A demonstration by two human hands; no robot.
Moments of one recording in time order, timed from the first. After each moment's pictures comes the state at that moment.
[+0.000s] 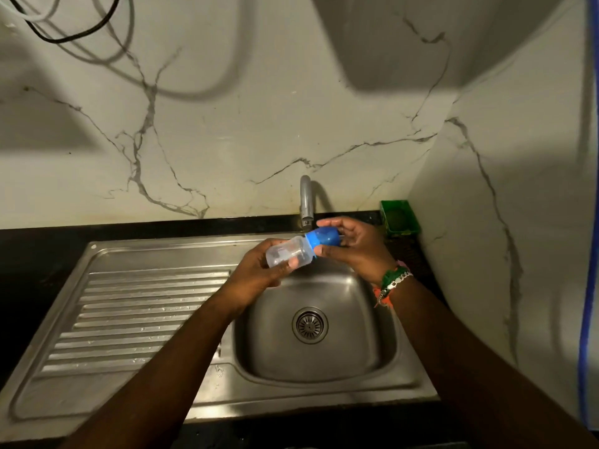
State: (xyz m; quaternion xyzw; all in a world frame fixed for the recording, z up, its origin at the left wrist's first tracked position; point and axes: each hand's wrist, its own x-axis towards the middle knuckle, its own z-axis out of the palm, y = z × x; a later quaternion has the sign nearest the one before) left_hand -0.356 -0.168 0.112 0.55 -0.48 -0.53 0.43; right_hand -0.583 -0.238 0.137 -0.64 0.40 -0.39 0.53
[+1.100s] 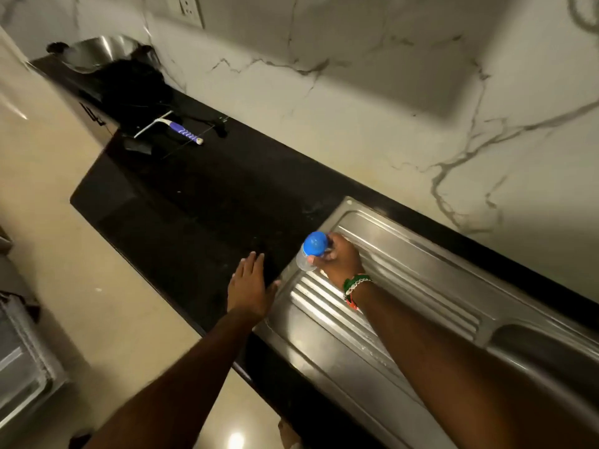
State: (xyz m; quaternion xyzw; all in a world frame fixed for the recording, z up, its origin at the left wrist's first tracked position) left_hand 0.082 0.078 -0.033 0.93 -0.27 -0.15 0.19; right_hand -0.021 -0.115 0.014 -0.73 0.34 -0.13 0.58
